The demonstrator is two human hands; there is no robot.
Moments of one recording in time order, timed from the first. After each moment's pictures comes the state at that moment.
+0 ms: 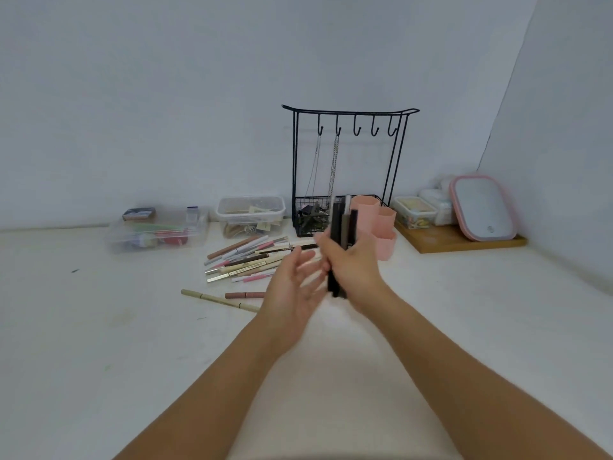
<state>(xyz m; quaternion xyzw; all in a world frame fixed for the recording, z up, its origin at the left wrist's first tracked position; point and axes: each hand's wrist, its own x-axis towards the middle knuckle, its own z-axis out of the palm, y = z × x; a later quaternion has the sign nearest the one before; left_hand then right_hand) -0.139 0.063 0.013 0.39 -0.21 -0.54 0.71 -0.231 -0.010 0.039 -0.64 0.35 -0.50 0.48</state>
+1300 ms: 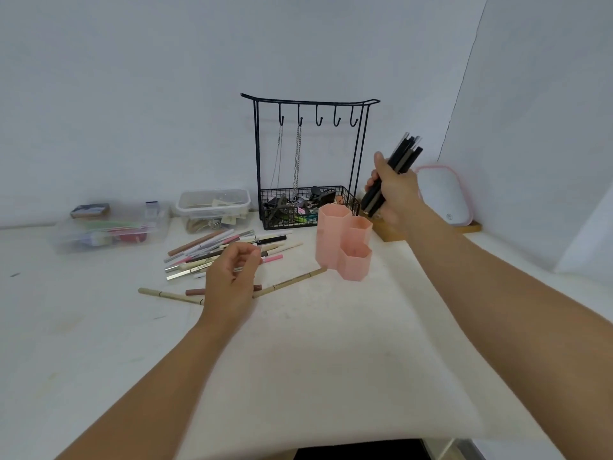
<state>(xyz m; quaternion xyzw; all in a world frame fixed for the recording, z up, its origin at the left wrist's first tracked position) -0.104 0.047 -0.026 0.55 -0.44 -0.18 0.68 -0.316 -0.130 0.109 -0.45 0.35 -0.61 0.56</state>
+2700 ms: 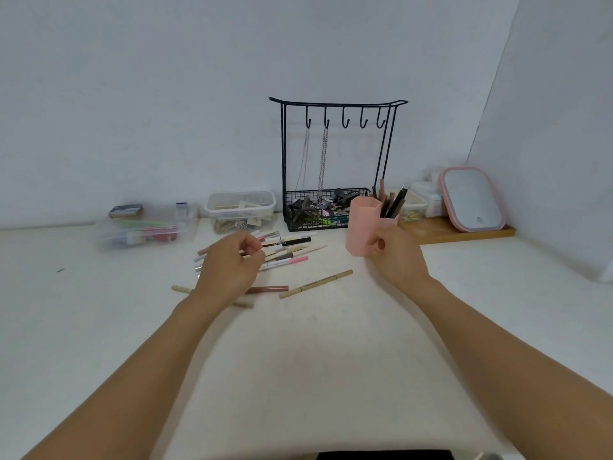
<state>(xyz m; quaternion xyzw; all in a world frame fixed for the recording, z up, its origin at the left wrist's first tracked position) -0.054 0.058 0.012 0.71 -0.50 -0.06 0.49 -0.314 -0.108 0.002 -0.81 0.48 -0.33 0.03</state>
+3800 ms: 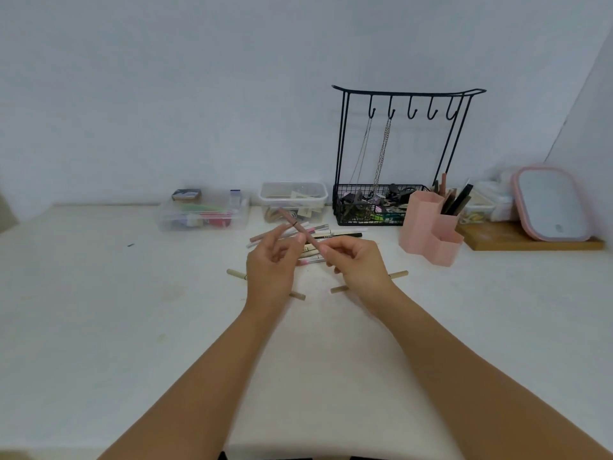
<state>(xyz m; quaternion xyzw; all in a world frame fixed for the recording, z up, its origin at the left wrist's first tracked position) -0.060 0.074 -0.016 0.52 -0.36 -0.19 0.75 -0.183 -0.014 -0.005 -0.71 0.27 -0.41 0.50</state>
